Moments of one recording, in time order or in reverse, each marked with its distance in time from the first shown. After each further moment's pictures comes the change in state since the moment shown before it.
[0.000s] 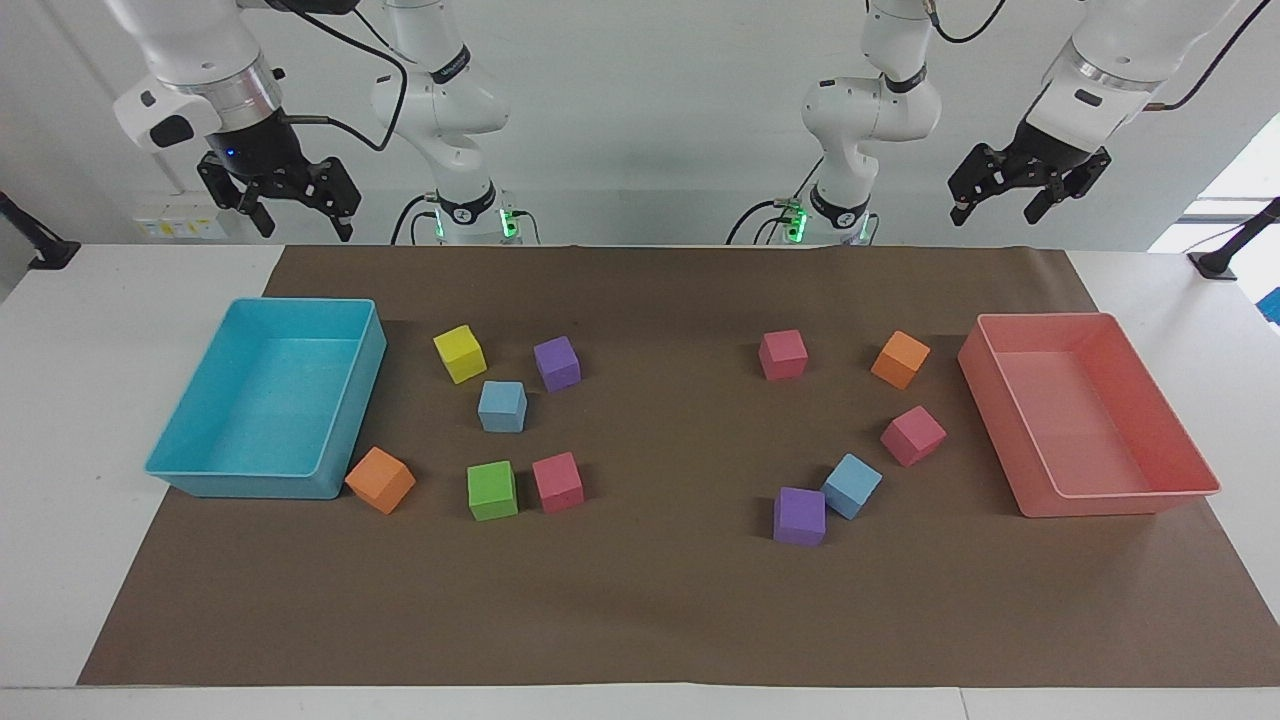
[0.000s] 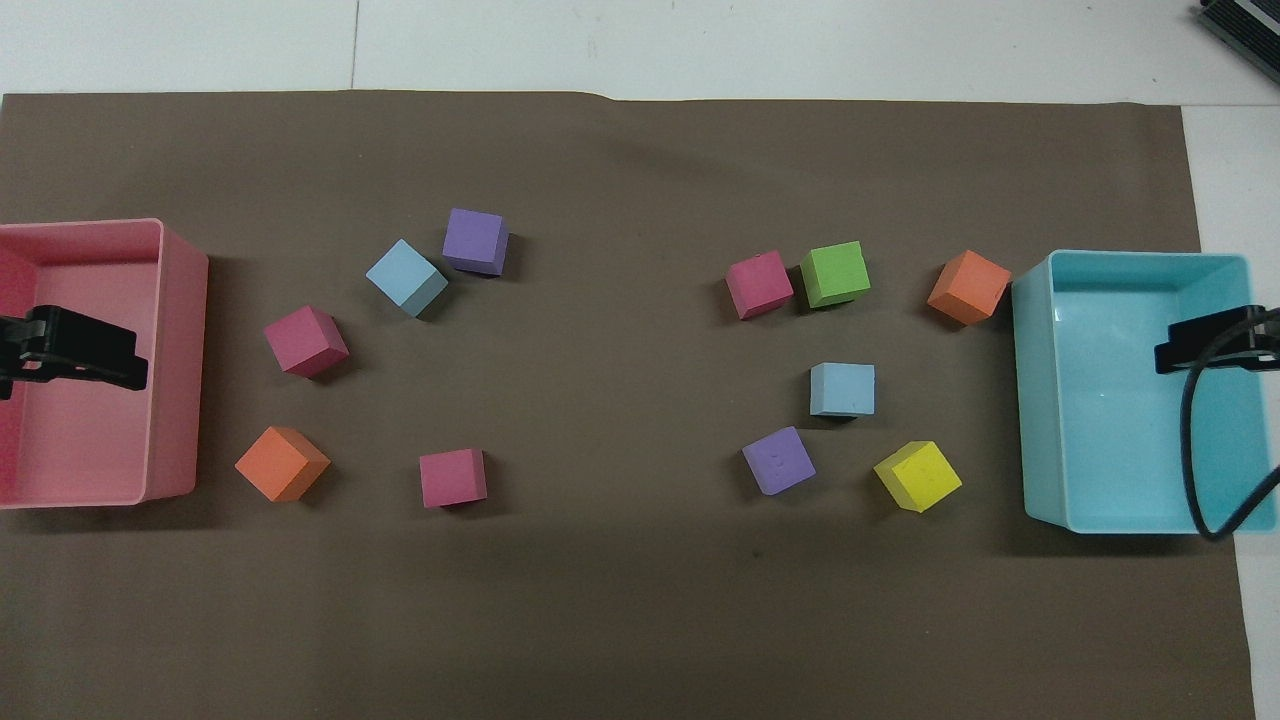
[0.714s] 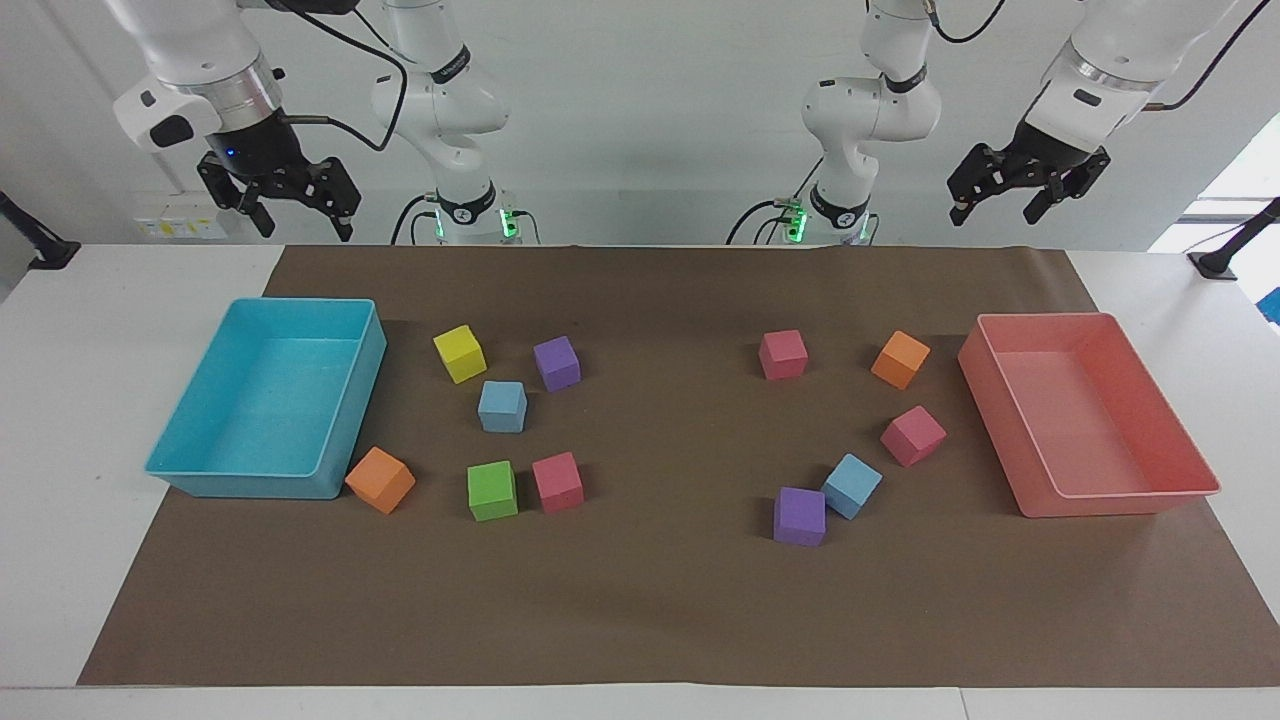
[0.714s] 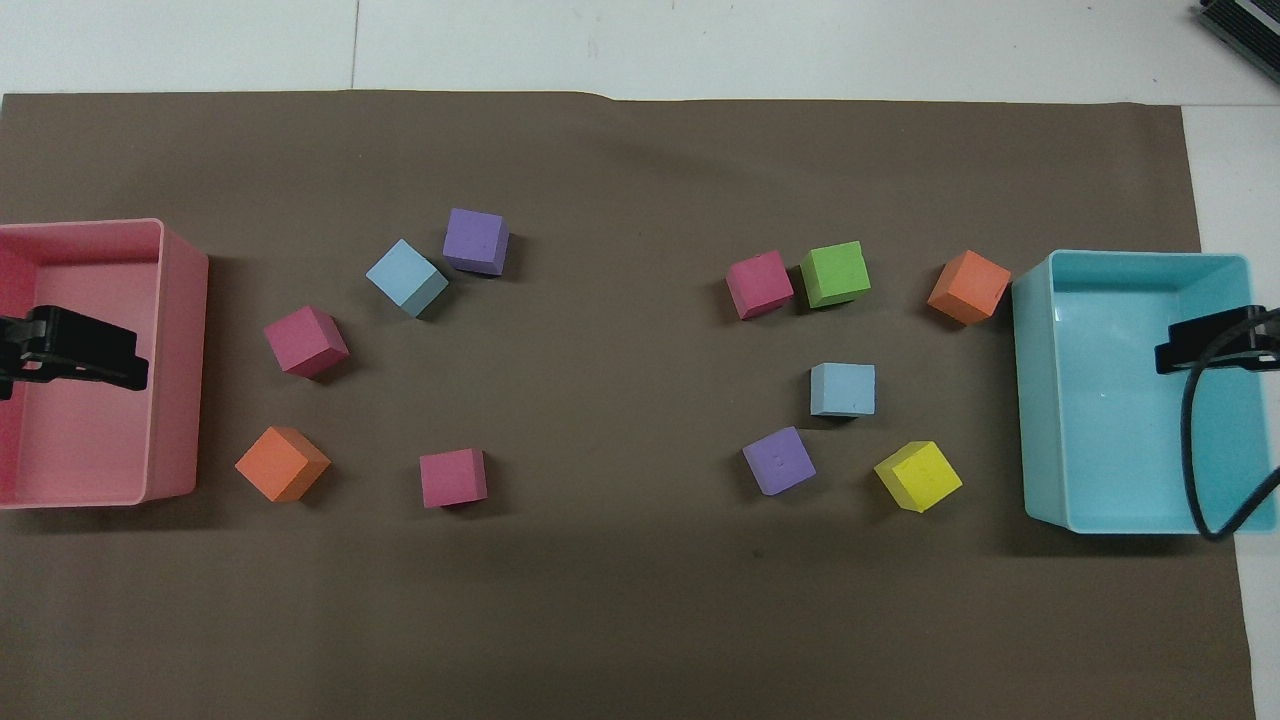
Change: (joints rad) left arm 0.000 0.000 -0.001 0.000 0.000 0.004 -0.001; right arm 0.000 0.000 0.000 0.000 0.000 0.000 0.000
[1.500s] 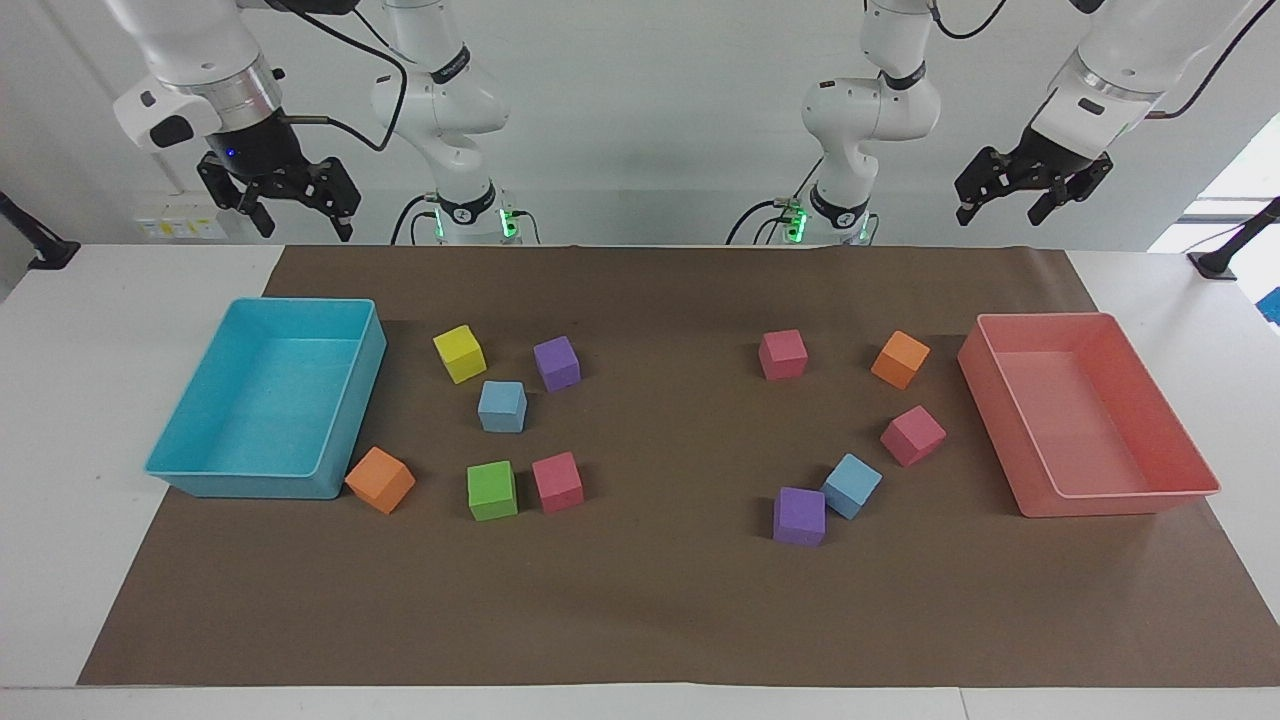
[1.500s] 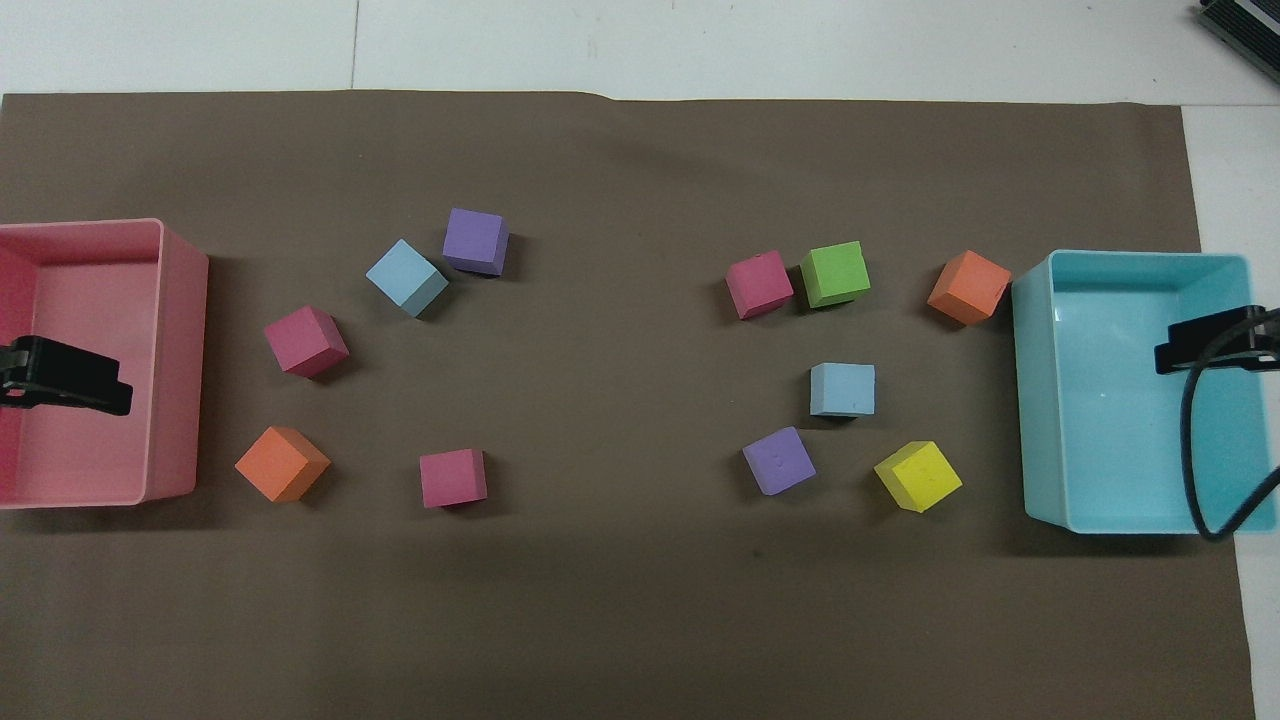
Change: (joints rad) left arm 0.037 -0.073 0.001 -0.128 0.000 0.043 0.064; right arm 0.000 0.000 0.000 0.000 0.000 0.000 0.000
